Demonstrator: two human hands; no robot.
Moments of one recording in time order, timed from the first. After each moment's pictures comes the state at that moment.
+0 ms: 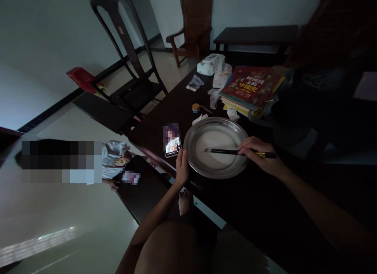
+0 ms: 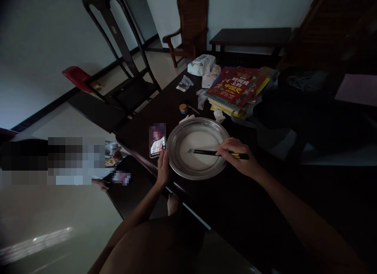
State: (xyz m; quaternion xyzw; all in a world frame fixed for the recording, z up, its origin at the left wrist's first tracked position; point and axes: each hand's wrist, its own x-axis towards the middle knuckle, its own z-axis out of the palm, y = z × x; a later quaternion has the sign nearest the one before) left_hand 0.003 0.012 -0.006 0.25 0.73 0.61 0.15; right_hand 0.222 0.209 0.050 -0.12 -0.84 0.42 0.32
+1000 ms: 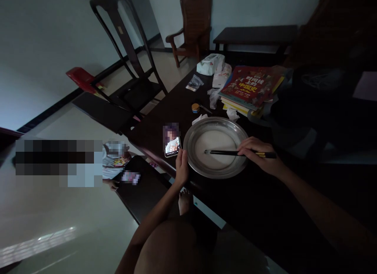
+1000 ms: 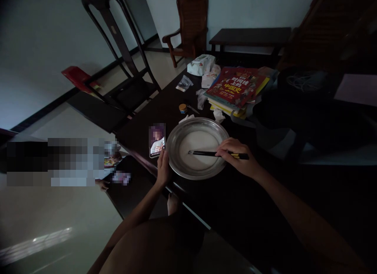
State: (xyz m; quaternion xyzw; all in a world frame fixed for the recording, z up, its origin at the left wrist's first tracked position) left_hand 0.004 0.012 -0.006 0.25 0.73 0.62 0.16; right_hand 0.223 0.208 0.054 -0.11 -0.84 0.43 0.31
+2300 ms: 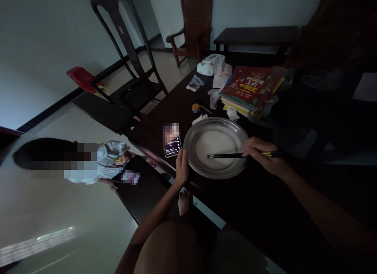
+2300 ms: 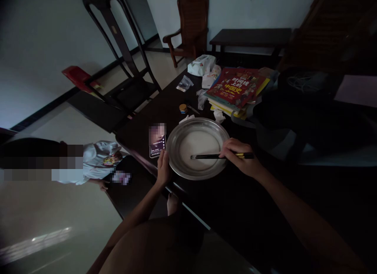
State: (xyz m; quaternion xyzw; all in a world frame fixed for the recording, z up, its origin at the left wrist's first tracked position) left_hand 0.007 0.012 -0.001 0.24 0.75 0.61 0.14; right_hand 0.224 0.208 0.054 -0.11 -0.83 0.45 0.31
